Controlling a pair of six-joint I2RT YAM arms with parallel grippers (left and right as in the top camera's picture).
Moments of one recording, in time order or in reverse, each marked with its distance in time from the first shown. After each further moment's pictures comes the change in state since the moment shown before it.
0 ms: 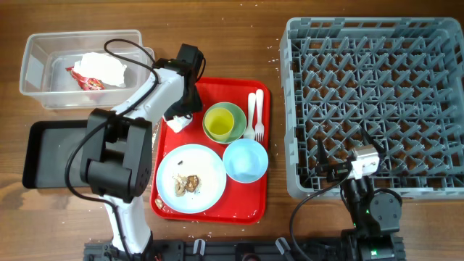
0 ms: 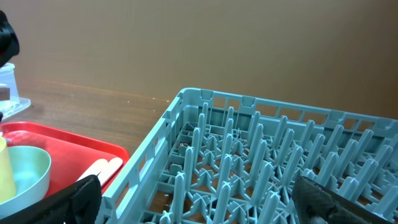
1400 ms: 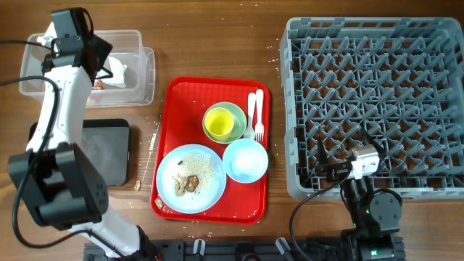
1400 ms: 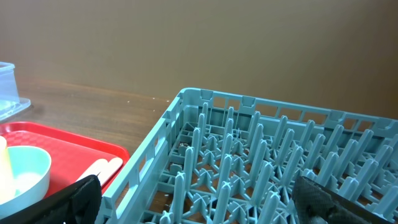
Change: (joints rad) left arm 0.478 -0.198 0.065 0.346 0.009 -0.196; right arm 0.000 0.000 0.000 0.000 0.000 0.000
